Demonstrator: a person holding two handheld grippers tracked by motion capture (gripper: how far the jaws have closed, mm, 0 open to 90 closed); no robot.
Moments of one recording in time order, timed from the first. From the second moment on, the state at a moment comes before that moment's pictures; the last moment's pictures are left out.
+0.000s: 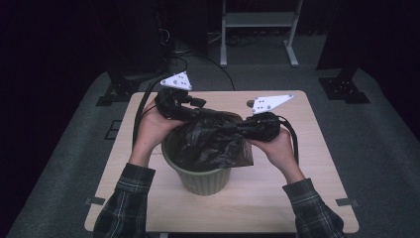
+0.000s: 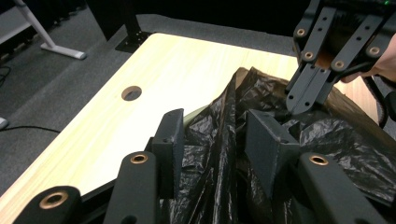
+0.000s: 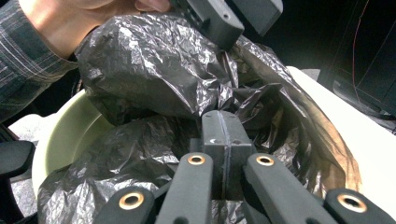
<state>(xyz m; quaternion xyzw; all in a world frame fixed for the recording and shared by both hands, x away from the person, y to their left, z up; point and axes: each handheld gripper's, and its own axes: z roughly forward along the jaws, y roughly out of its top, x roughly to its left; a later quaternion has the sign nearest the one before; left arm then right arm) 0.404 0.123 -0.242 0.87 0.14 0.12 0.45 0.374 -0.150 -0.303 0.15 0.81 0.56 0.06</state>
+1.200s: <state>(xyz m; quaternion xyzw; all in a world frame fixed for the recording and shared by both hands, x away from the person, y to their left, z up) 0.362 0.260 -0.272 0.81 0.28 0.18 0.47 0.320 -0.215 -0.310 0.18 0.82 0.53 0.08</state>
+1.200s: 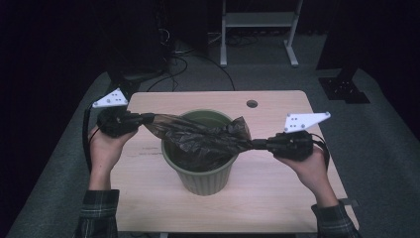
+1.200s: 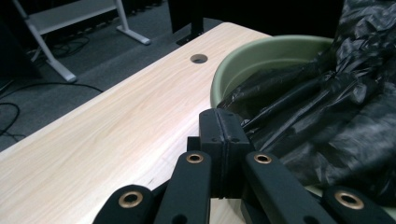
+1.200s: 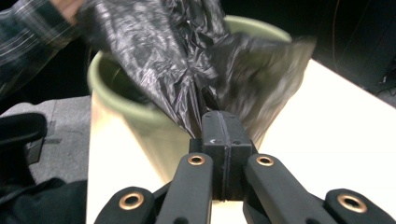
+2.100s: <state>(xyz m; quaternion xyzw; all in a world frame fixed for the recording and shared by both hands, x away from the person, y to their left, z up) 0.358 0.260 -0.285 0.81 0.28 0.17 0.48 0.308 -0.243 -0.296 0.20 0.80 0.55 0.08</state>
